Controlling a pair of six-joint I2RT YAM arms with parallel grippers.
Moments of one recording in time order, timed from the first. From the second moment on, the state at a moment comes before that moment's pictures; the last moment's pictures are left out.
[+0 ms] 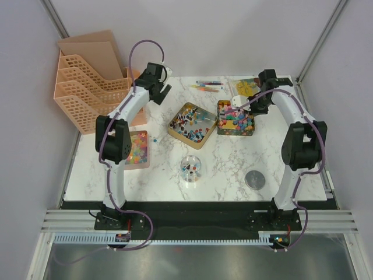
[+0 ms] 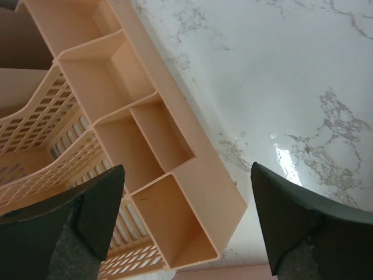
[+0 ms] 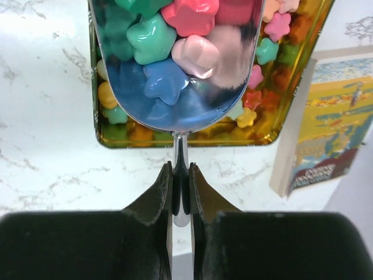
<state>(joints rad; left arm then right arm) -0.29 2.17 1.93 -0.58 -0.32 0.41 0.06 2.00 1.78 -1.06 -0.31 -1.59</state>
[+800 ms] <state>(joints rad) -0.18 1.93 1.81 -0.66 -0.14 0.21 0.59 1.67 1.59 -1.08 0.07 -1.59</state>
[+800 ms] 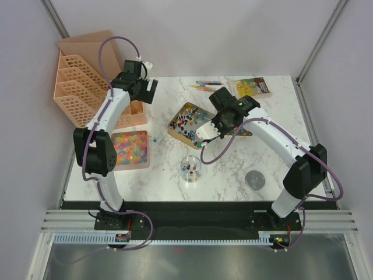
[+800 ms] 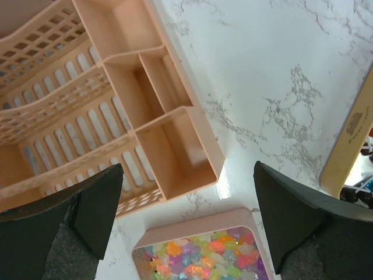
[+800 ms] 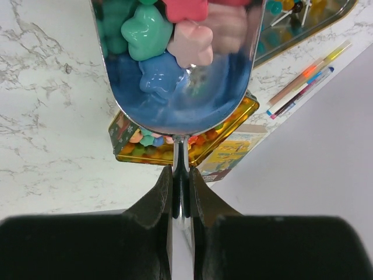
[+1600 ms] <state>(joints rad) -0.18 1.72 1.49 -0.48 -0.18 0.17 0.85 1.64 1.47 -1.07 0.38 -1.56</state>
